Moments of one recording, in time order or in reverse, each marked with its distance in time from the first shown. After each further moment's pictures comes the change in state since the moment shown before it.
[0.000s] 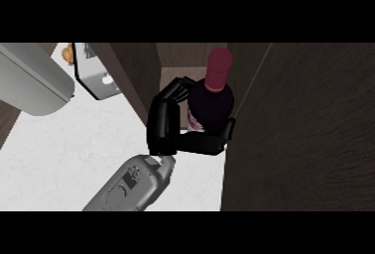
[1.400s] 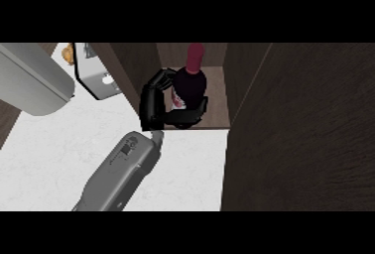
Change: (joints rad) left arm -0.100 0.009 0.169 0.412 0.076 -0.124 -0.275; right arm 0.021 0.002 -0.001 -0.001 -0.010 -0.002 -0.006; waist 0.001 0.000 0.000
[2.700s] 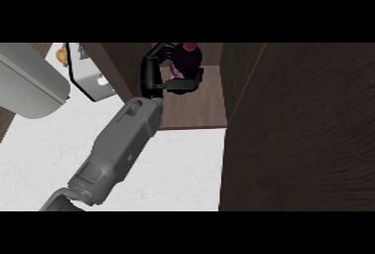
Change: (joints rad) left arm -0.356 -0.007 0.205 0.537 0.024 -0.043 -0.187; right arm 0.004 0.023 0.037 0.012 -0.013 0.008 -0.022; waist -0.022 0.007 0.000
